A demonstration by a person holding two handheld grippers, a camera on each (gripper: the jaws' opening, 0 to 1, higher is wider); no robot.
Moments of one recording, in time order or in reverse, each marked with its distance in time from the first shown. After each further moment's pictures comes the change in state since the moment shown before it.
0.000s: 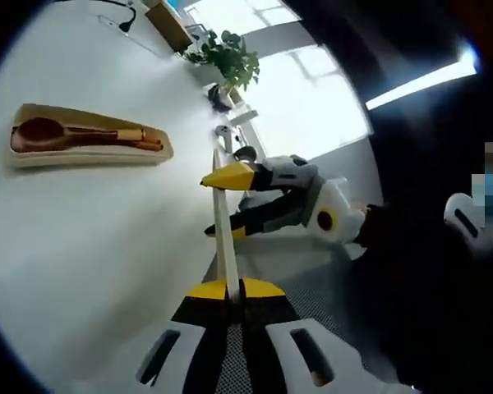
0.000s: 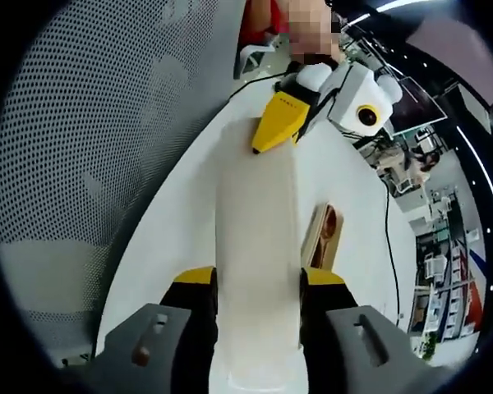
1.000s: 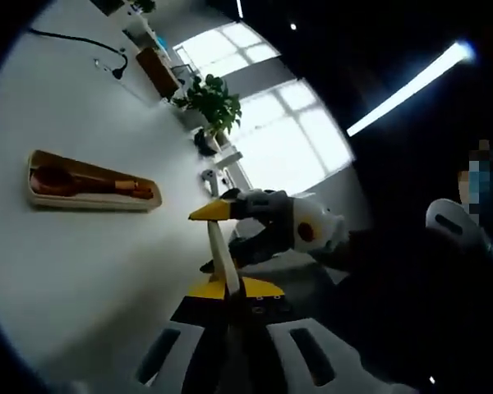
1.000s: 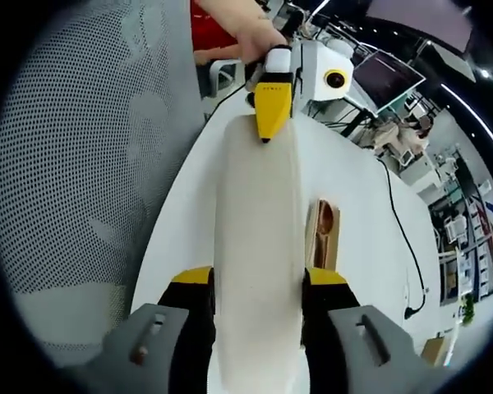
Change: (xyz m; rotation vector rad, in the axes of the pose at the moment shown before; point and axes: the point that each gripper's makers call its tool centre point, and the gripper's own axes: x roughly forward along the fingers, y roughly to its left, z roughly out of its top) left arm -0.027 -0.023 0.031 0.053 -0.240 -0.047; right arm -0.012 -0.016 0.010 0.226 -0.051 0.029
